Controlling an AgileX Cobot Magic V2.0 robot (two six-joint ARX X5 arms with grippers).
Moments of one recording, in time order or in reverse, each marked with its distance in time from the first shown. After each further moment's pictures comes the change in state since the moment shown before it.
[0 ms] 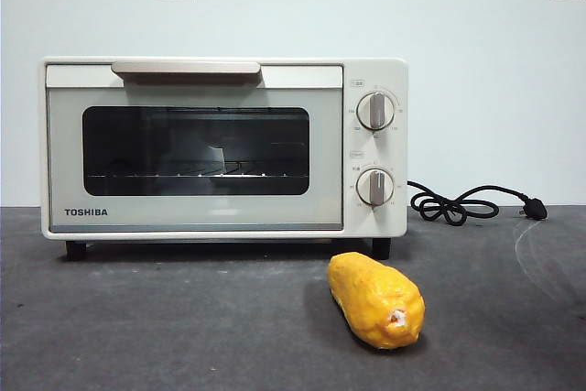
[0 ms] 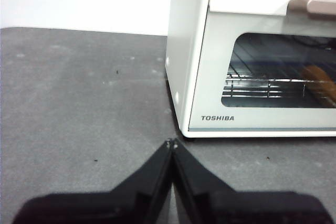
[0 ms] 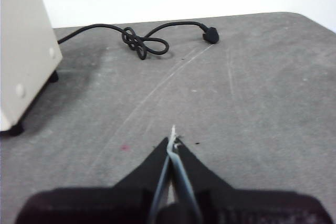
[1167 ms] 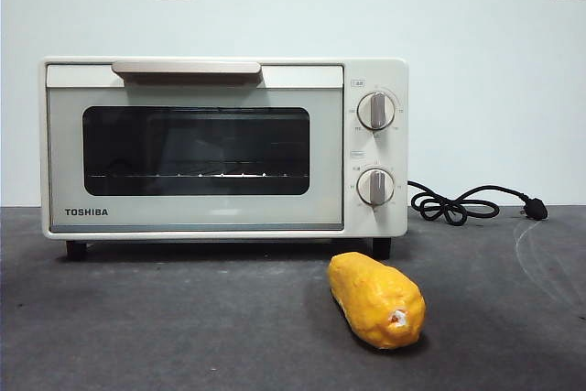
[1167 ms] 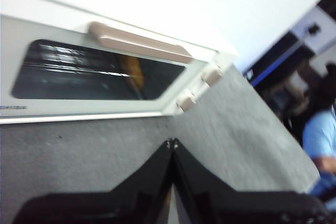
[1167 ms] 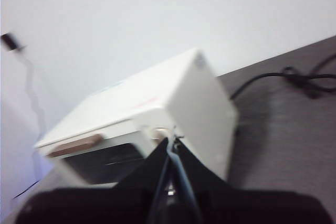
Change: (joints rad) left arm -0.001 0.456 0.522 -0.254 0.642 -0.312; right arm 0.000 0.260 0.340 0.113 -0.499 0.454
